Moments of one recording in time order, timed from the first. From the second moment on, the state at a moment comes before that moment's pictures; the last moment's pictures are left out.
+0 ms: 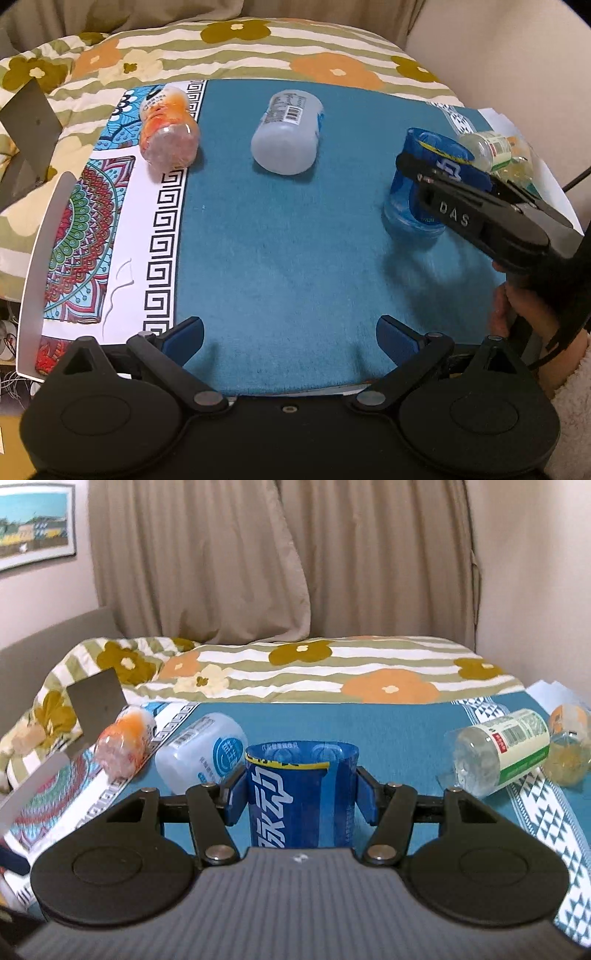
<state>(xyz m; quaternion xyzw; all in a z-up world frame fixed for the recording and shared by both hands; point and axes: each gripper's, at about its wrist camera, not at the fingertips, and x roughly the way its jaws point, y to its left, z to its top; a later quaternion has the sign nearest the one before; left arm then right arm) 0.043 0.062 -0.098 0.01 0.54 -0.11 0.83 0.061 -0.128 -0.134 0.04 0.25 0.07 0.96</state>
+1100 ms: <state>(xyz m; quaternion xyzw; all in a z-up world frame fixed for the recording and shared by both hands) 0.033 0.049 -0.071 0.02 0.53 -0.09 0.84 0.041 -0.149 -0.099 0.05 0.32 0.07 0.94</state>
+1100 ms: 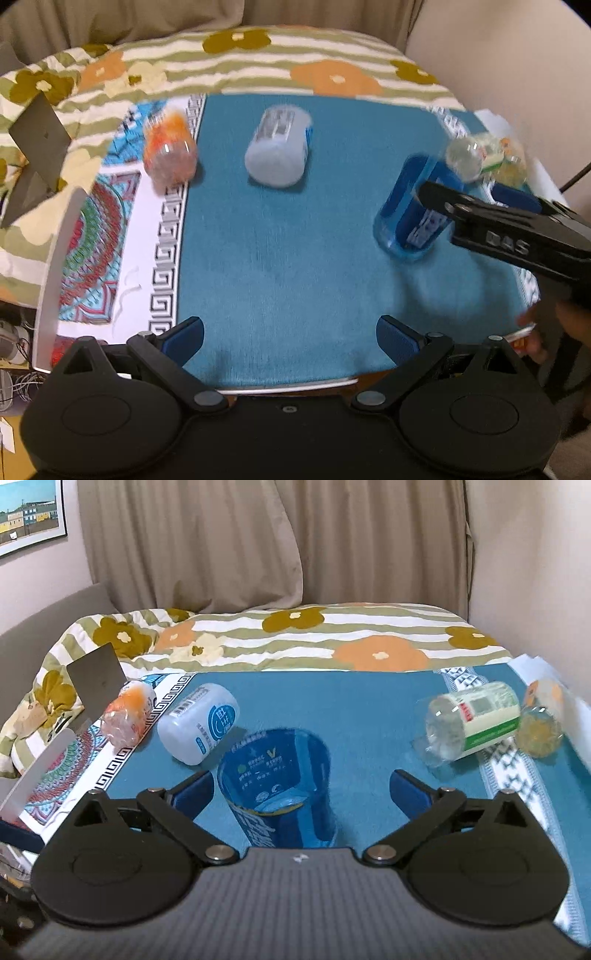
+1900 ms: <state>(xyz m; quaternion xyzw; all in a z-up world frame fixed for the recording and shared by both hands) -0.006 0.009 0.000 0.04 0.44 -0.06 0.89 -0.017 -0.221 -0.002 0.02 0.48 0.01 0.88</state>
